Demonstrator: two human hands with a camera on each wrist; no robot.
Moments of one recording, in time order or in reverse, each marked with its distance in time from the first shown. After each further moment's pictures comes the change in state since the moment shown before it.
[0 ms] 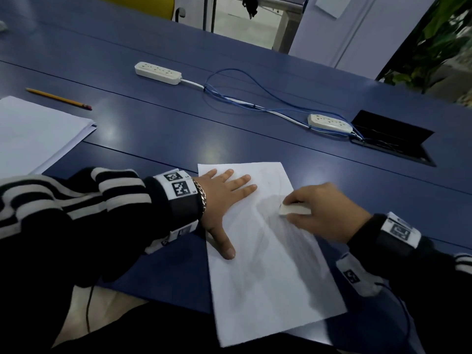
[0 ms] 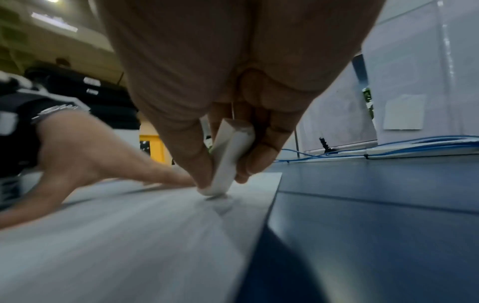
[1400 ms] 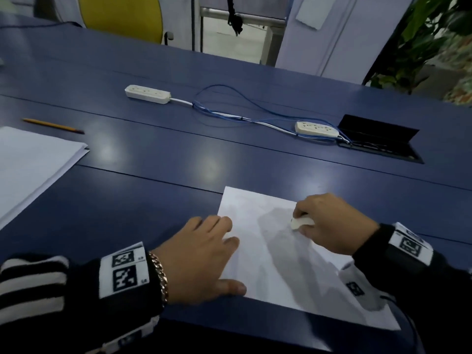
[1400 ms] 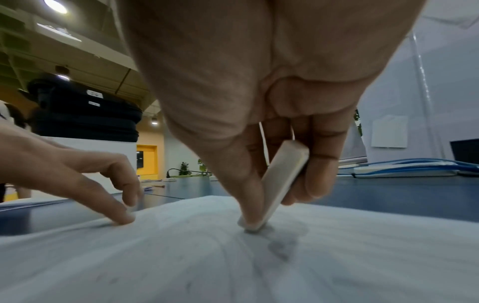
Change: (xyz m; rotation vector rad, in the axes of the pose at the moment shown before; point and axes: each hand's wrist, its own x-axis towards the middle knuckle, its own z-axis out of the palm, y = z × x) left_hand -0.084 0.065 0.018 0.028 0.109 0.015; right_hand -0.023 0.018 -0.001 -0.071 -0.053 0.094
